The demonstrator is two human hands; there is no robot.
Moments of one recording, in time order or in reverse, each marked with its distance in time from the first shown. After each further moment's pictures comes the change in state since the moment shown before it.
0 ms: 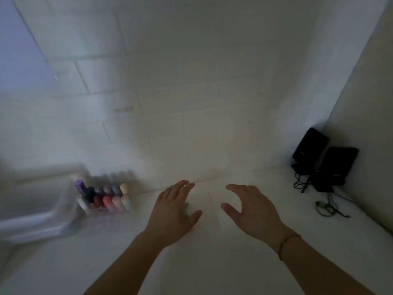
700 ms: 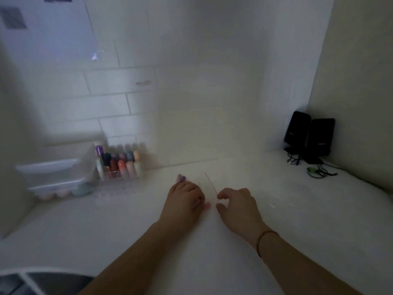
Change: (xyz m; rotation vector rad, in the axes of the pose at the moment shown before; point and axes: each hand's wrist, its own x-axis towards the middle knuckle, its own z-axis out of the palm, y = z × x) left_hand -0.097 0.007 0.063 -0.029 0.261 0.278; right_hand -0.110 -0.034 0.096 0.060 0.135 0.099
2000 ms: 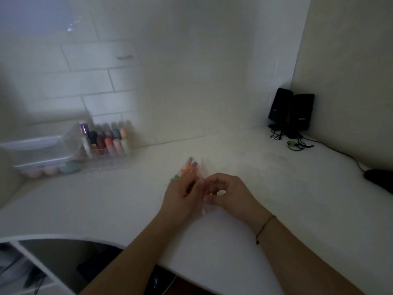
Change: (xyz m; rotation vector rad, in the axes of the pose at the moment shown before) left_hand -0.044 0.068 0.001 -0.526 0.114 -0.188; right_hand -0.054 0.020 -0.022 0.854 -0.200 -0.191
